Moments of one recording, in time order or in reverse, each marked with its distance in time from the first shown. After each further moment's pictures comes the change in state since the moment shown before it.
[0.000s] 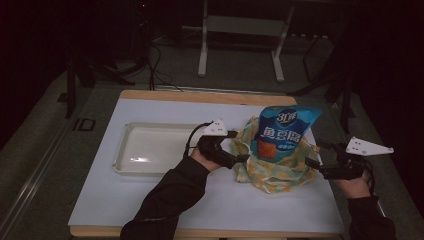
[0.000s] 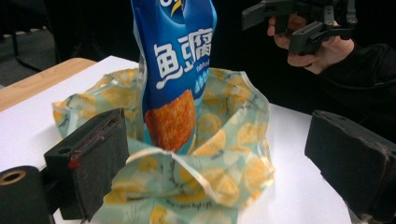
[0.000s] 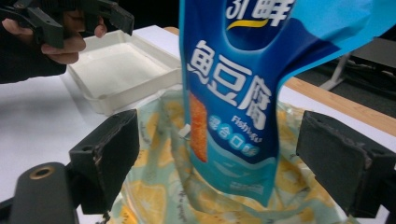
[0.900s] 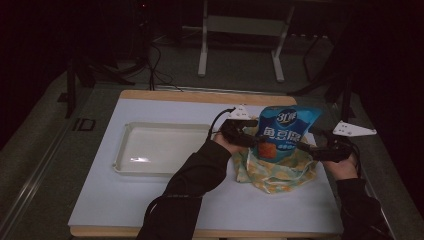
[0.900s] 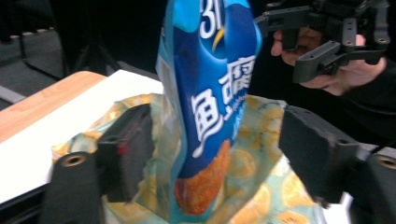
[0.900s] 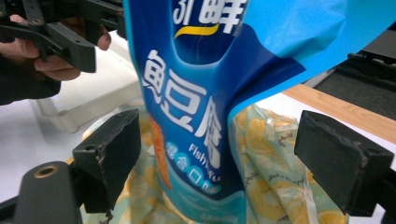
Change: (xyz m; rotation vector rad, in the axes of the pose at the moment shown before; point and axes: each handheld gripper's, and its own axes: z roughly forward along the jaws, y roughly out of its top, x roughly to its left) left arm 0.028 0.030 0.066 0.021 0.039 0.001; right arm -0.033 0.012 0.041 0.023 -0.038 0.048
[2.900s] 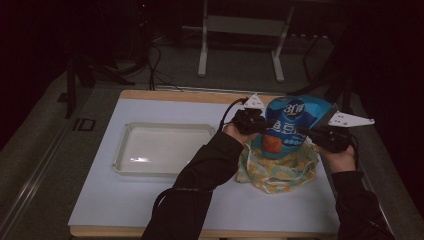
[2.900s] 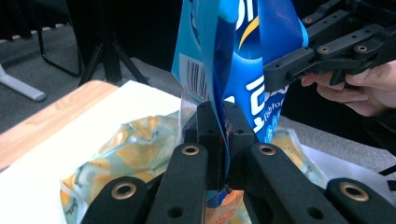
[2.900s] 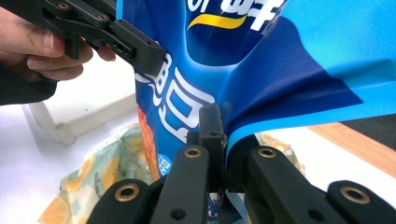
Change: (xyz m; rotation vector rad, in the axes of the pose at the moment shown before) left arm -0.012 0.047 0.010 0.031 0.052 -0.003; right arm 0.015 0.039 0.004 0.028 -0.036 -0.063
